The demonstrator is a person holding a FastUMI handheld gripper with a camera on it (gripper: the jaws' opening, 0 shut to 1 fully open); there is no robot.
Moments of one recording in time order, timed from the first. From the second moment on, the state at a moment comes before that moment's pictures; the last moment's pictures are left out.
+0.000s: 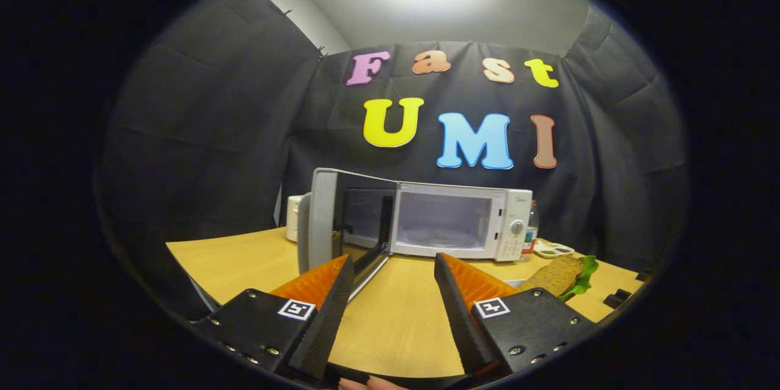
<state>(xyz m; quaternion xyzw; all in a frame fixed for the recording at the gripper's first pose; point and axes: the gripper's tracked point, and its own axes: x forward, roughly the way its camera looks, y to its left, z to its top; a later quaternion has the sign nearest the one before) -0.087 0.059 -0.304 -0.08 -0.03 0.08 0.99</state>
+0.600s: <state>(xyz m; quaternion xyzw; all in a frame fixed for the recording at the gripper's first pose) -0.093 -0.109 -0.307 -0.09 -0.03 -0.05 0.99</state>
